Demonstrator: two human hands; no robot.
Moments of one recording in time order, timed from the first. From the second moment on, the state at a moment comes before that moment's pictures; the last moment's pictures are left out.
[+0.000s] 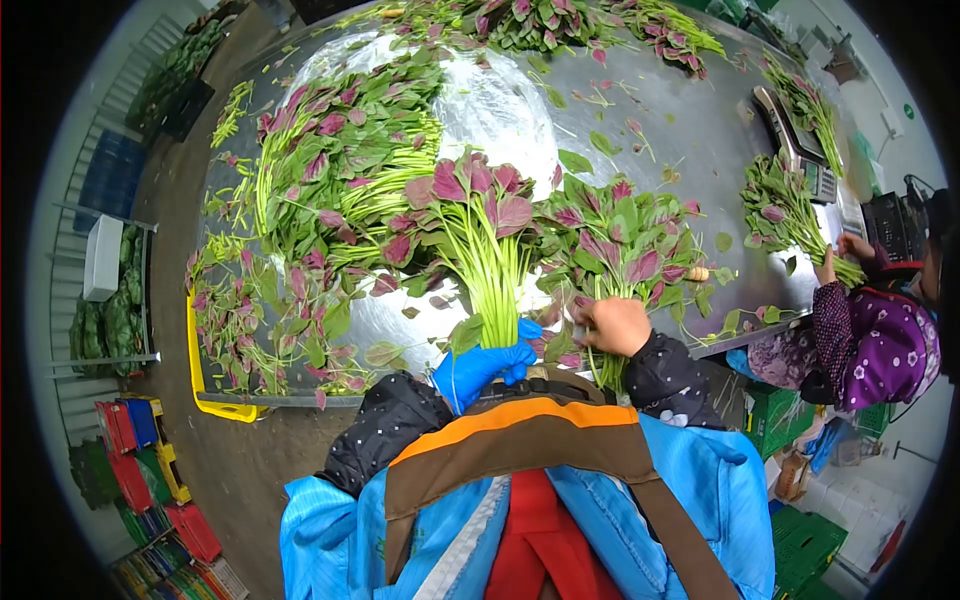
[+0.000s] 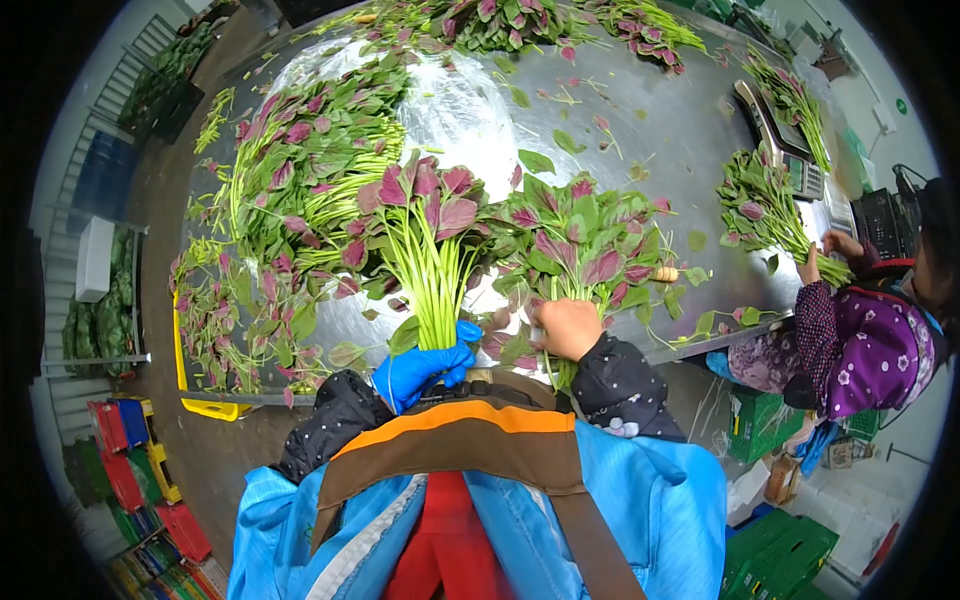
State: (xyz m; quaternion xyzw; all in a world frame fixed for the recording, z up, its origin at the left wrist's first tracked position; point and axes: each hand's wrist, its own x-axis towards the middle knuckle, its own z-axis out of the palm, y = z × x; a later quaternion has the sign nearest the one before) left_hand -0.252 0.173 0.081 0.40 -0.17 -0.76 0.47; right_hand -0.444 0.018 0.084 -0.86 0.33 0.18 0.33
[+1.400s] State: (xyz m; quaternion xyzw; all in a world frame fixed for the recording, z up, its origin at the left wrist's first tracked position) left_hand -0.150 0.174 0.120 0.56 -0.63 -0.53 0.03; right_hand -0.378 0.065 0.057 -0.45 0.23 -0.13 0.85
